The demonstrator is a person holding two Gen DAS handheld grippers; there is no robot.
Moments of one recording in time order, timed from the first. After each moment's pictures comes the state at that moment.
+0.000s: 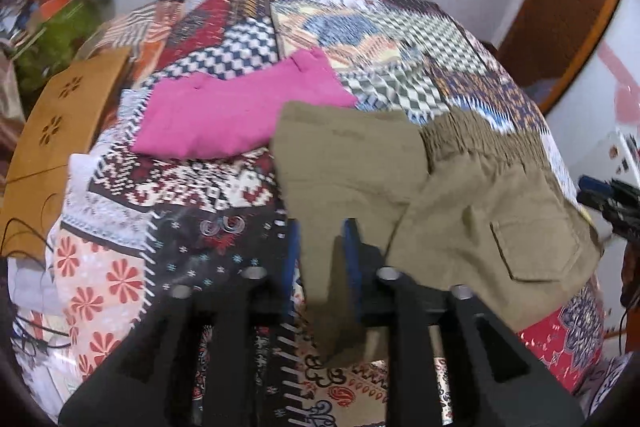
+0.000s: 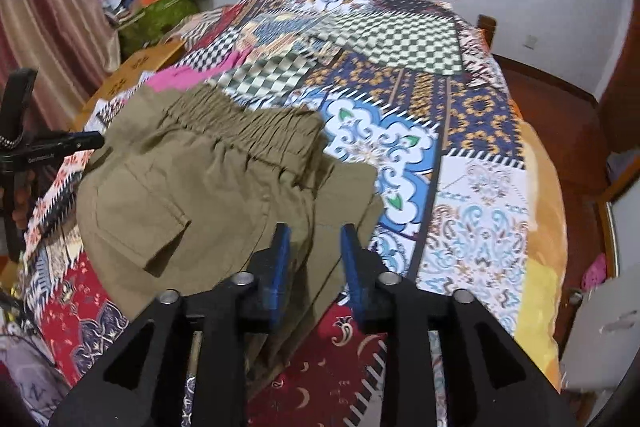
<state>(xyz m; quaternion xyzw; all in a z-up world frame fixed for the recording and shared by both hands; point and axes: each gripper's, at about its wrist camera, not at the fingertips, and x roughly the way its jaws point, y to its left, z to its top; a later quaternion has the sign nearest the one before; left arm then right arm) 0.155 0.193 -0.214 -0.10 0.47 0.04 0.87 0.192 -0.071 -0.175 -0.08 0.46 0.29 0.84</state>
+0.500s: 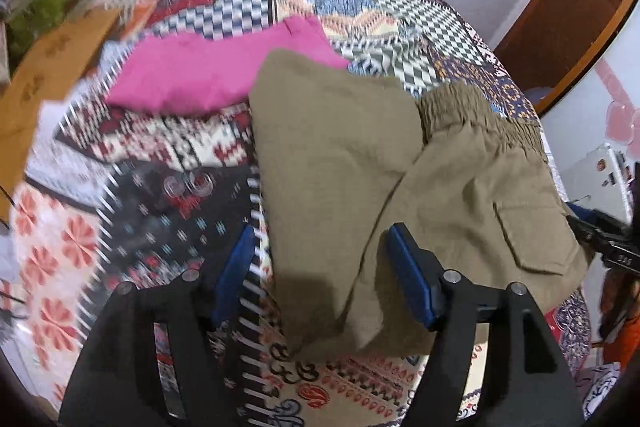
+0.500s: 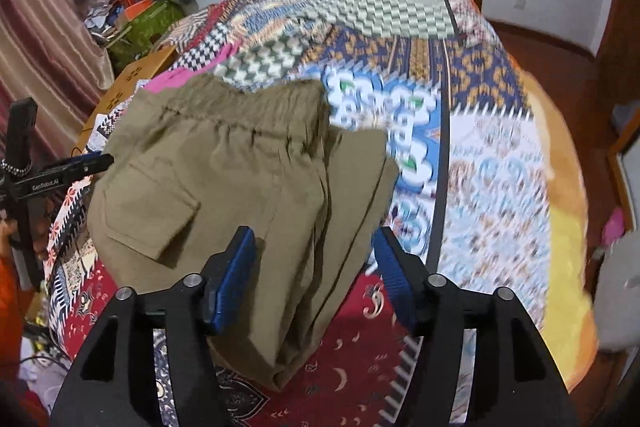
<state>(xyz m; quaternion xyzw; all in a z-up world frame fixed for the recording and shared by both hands) 0.155 0.186 -0.252 -0.16 0.50 0.01 0.85 0.186 -0.074 -0.204 -0.01 0.52 0.28 0.81</state>
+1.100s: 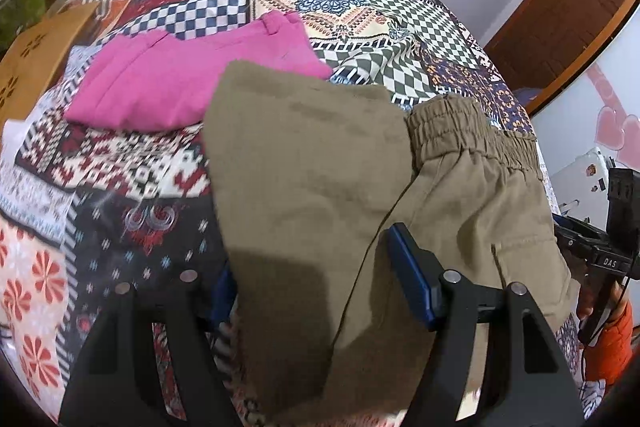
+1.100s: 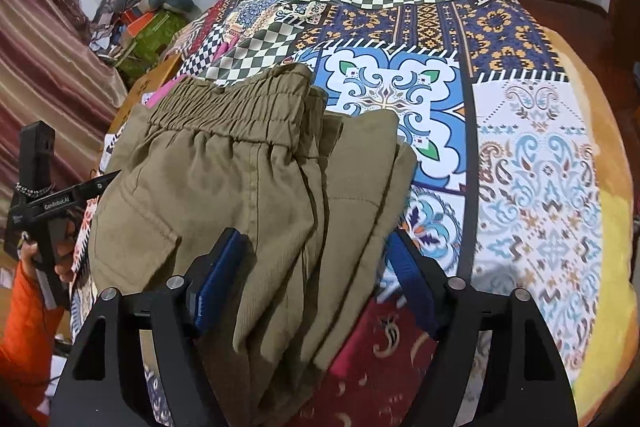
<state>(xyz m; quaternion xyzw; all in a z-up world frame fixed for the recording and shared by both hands) 0.197 0.181 -0.258 -0.17 0.51 -0.01 0.85 0.217 -0.074 -0.227 0.05 0.54 0.31 0.79</state>
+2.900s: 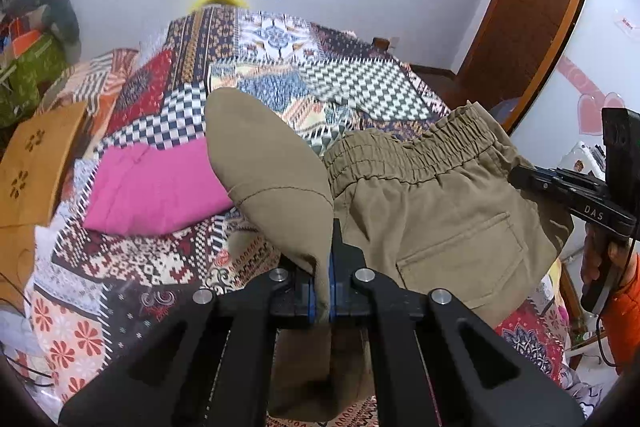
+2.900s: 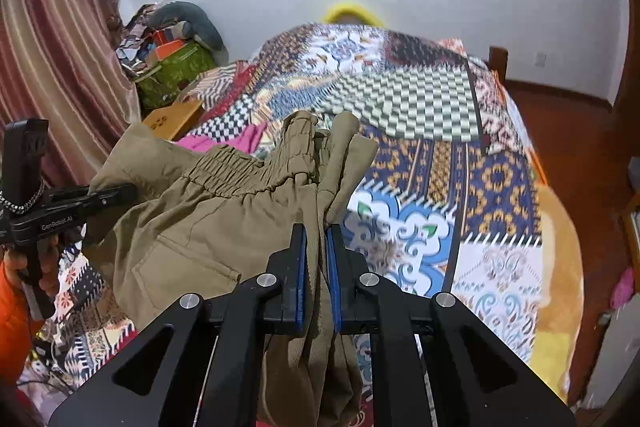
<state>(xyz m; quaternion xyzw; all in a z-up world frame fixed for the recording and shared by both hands) 0.198 0.144 -0.167 -0.09 0.41 -0.03 0.91 0.238 -0.053 -0.138 -0.02 0.40 0.33 0.85</state>
